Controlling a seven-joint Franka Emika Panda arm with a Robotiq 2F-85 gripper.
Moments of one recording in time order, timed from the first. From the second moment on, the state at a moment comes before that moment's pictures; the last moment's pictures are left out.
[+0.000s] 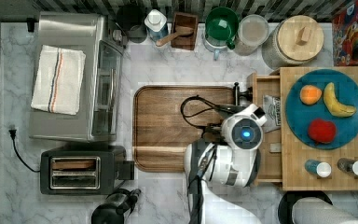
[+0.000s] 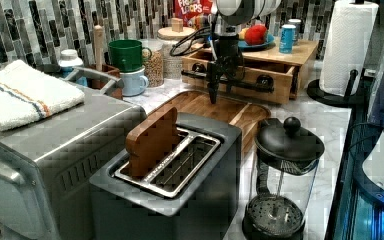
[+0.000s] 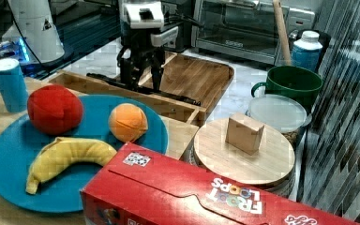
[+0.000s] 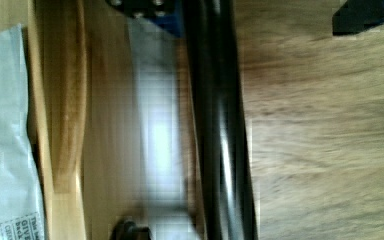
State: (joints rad) arm -0.11 0.19 -0.12 -2.46 -0.05 1.12 -0.88
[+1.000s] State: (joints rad) arm 0.01 0.17 -0.01 -2.48 -0.05 1.12 -0.62
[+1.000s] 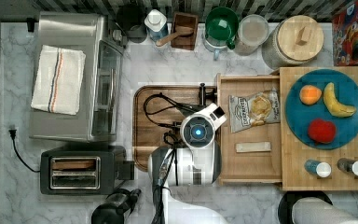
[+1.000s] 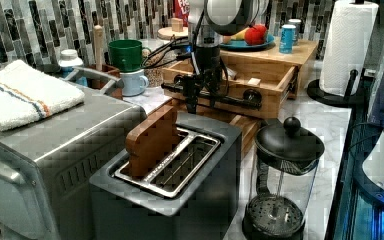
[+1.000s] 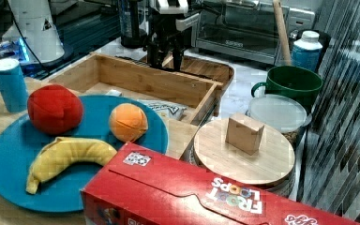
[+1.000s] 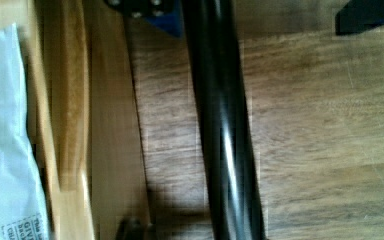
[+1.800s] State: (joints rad) arm 0.00 0.17 0.00 -2.48 -0.05 1.12 -0.62
